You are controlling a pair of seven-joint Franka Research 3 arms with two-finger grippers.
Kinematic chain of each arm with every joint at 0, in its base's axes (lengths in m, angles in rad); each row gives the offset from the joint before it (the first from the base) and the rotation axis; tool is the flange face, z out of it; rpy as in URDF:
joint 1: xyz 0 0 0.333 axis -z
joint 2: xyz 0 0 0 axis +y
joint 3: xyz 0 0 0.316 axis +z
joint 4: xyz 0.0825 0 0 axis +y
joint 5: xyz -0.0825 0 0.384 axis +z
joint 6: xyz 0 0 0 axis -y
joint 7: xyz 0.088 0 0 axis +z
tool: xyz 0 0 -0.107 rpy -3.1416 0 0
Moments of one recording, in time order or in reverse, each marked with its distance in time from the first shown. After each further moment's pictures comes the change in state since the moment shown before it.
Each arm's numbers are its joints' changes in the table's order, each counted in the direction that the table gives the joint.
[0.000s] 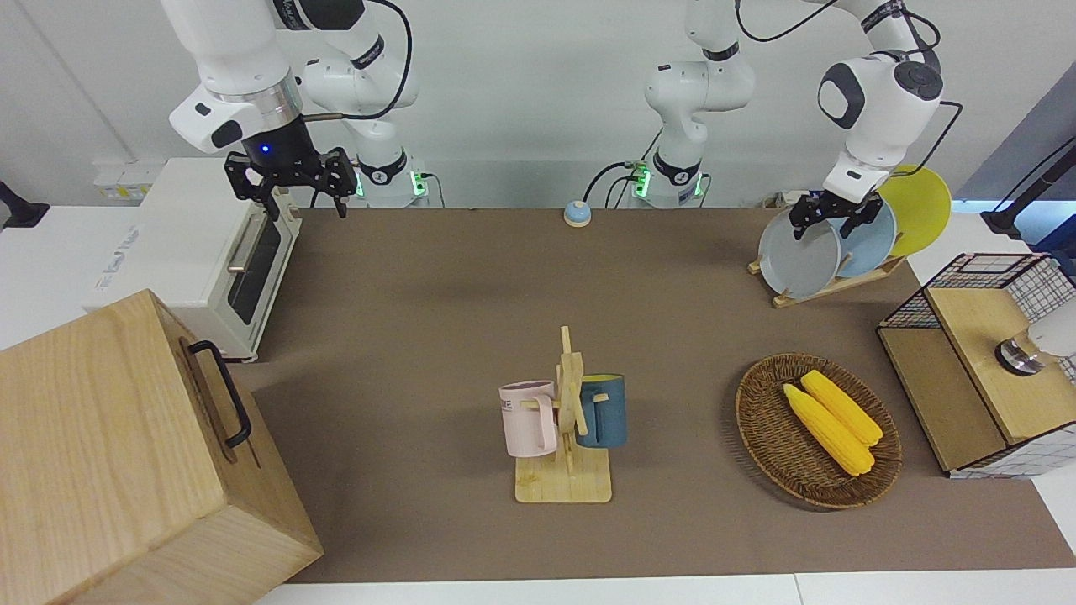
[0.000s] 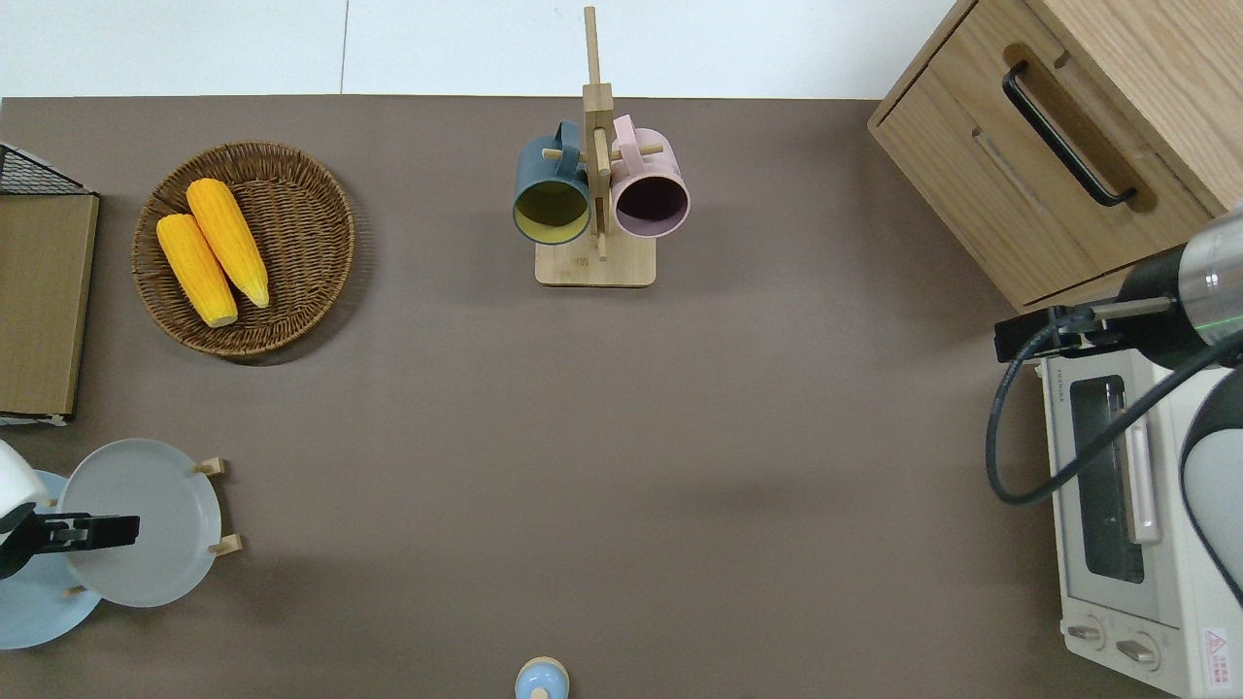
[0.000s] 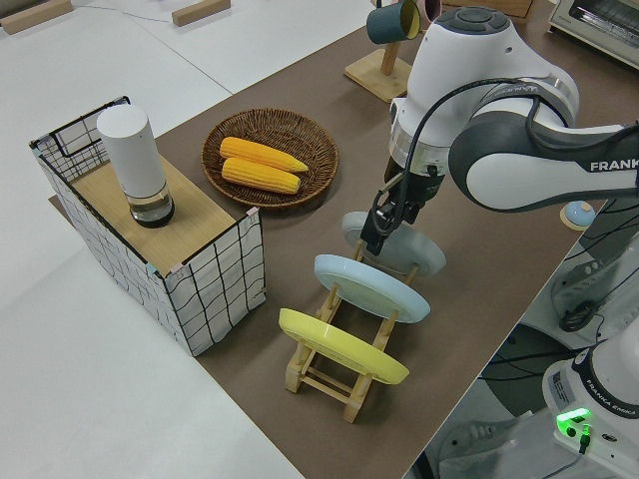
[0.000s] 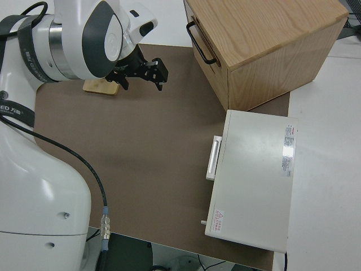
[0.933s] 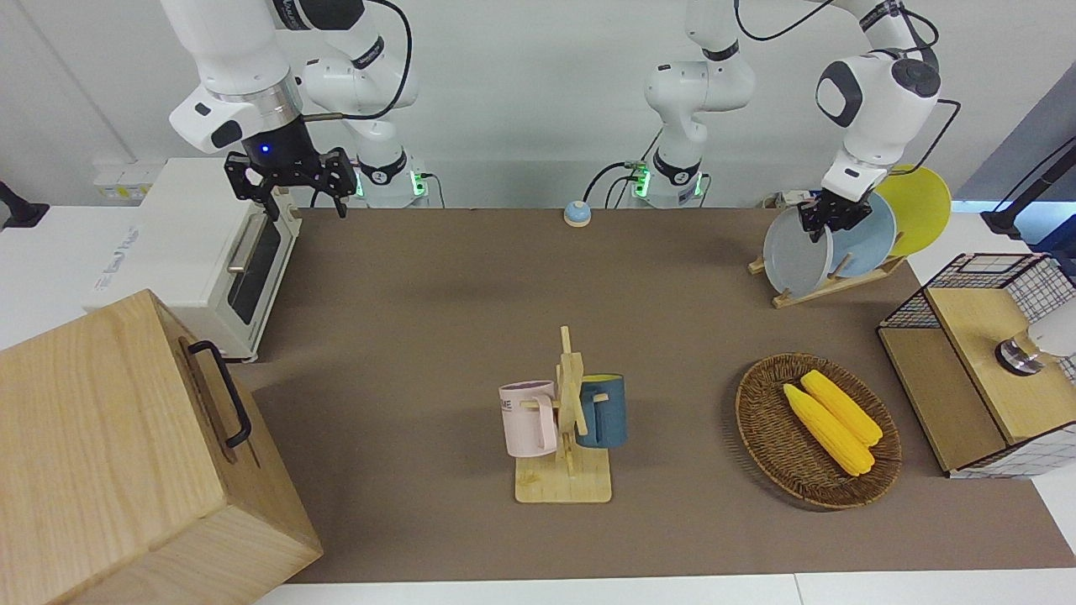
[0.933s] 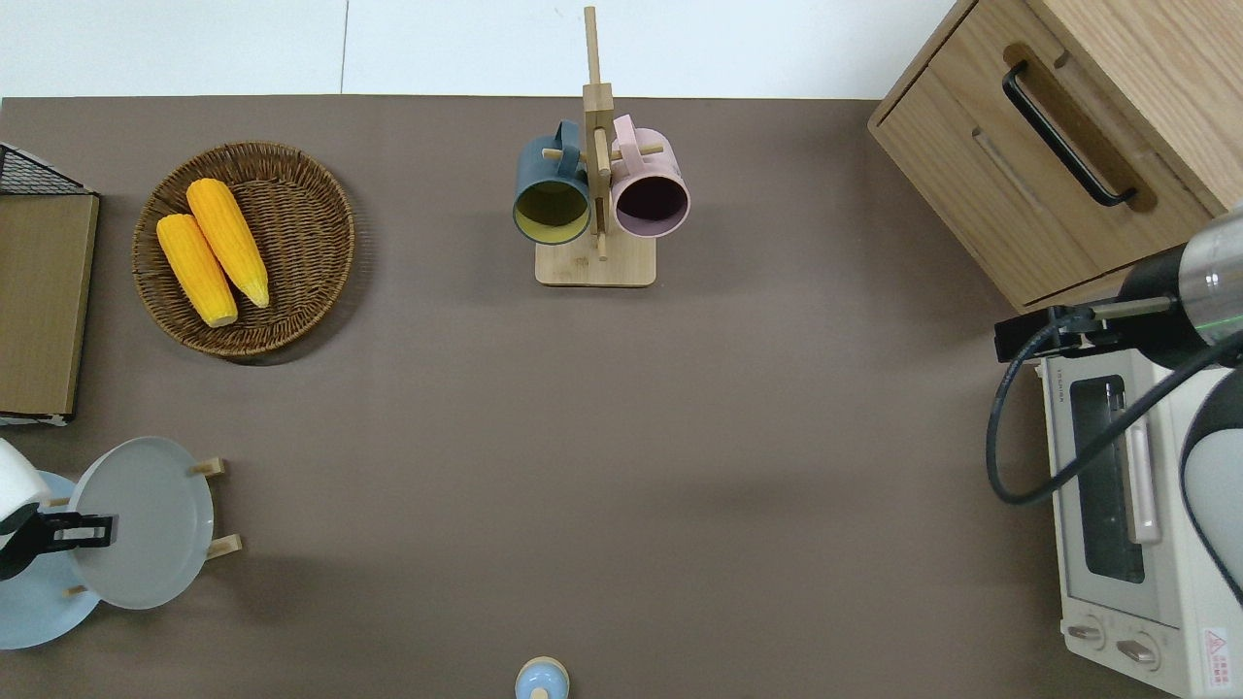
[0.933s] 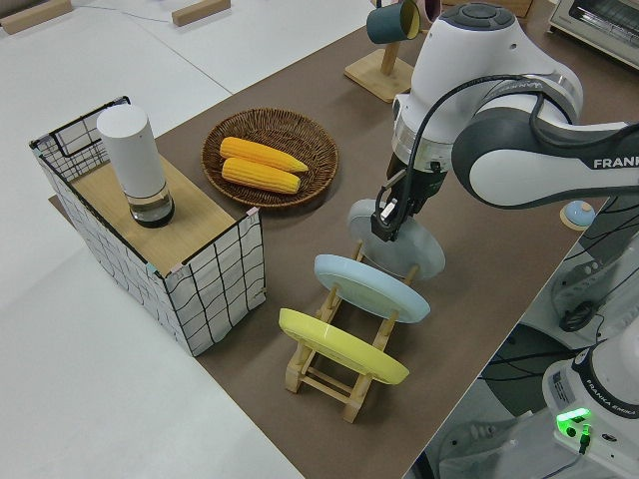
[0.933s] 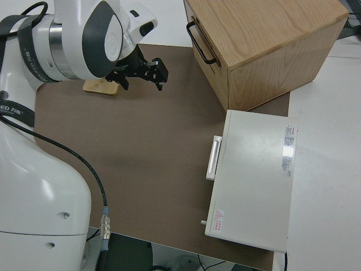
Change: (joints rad) left arm 0.005 -0.010 -0.006 0.003 -0.004 -0.001 0.010; right arm 0.000 0.000 0.000 0.000 0.000 0.000 0.000
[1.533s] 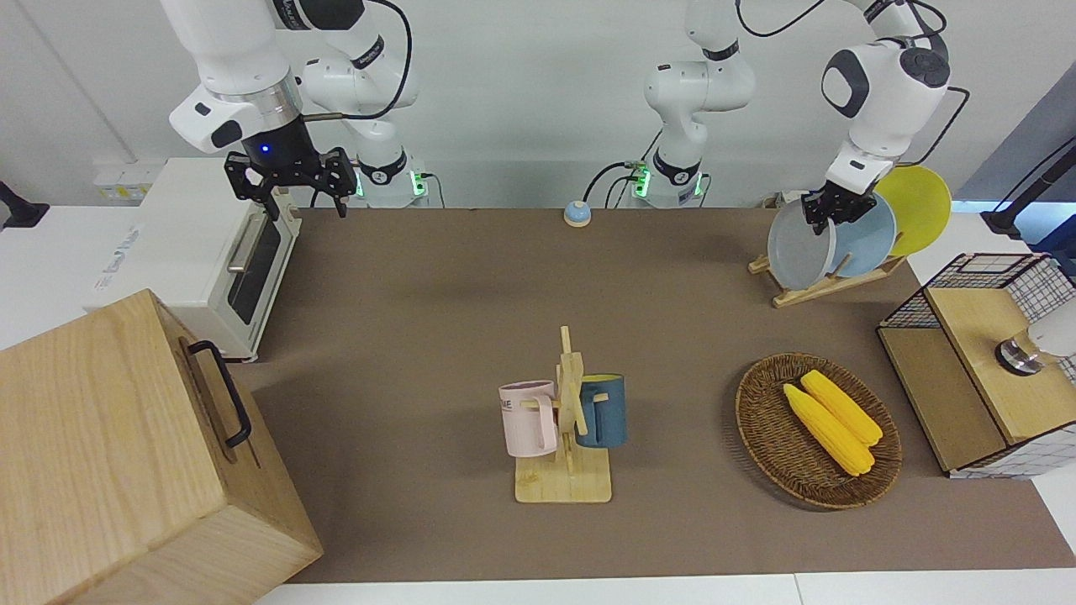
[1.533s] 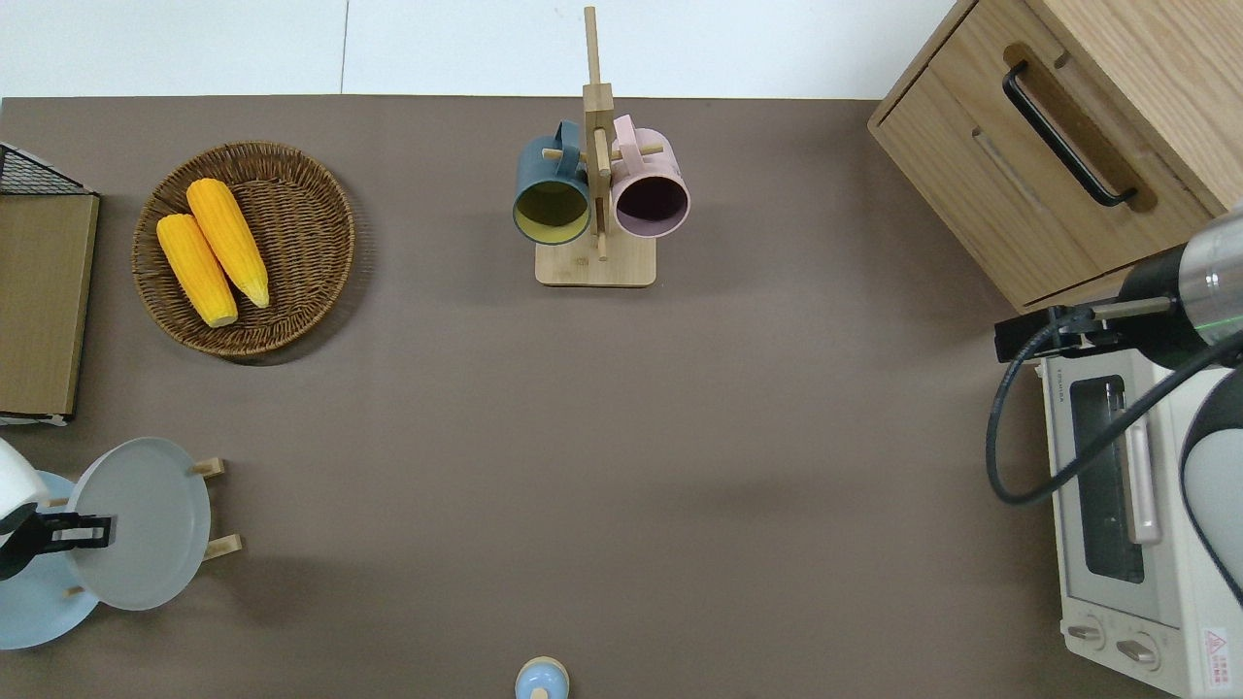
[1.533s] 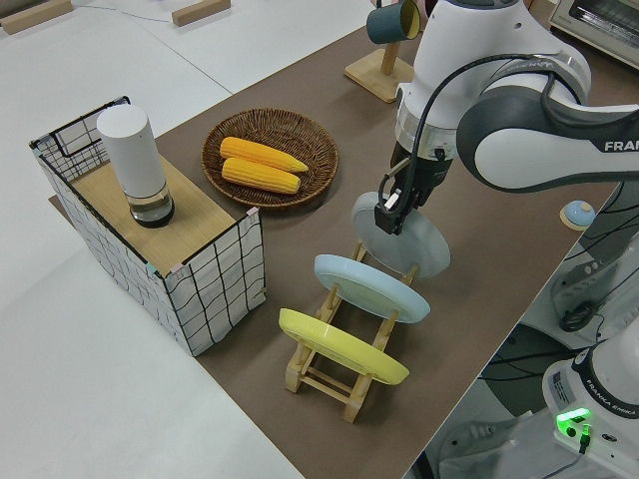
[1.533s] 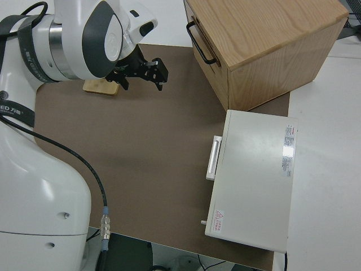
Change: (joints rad) left arm 0.004 -0.010 -0.009 -0.056 0.002 -0.091 0.000; right arm 0.000 0.000 0.000 0.000 0.000 0.000 0.000
